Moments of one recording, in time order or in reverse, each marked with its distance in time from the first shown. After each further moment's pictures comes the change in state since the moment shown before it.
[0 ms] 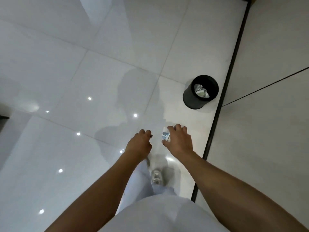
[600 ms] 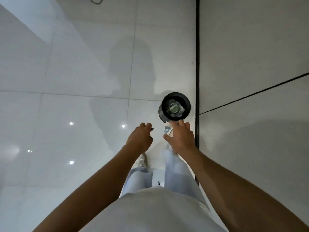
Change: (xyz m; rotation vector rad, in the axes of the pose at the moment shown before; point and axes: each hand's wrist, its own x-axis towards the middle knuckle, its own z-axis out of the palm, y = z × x) left_hand 0.255 0.171 -0.113 0.125 -0.113 0.210; right_hand 0.185 0.139 -0.148 0.239 0.109 0.307
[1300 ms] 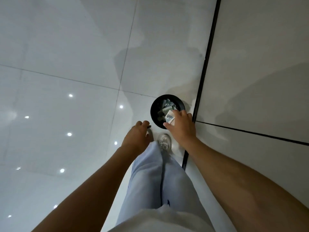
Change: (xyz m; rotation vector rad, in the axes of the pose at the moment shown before) left_hand 0.164 0.074 0.027 -0.177 0.002 -0.163; right_hand 0.207 0.103 -0.023 -0.042 -0.136 -0.032
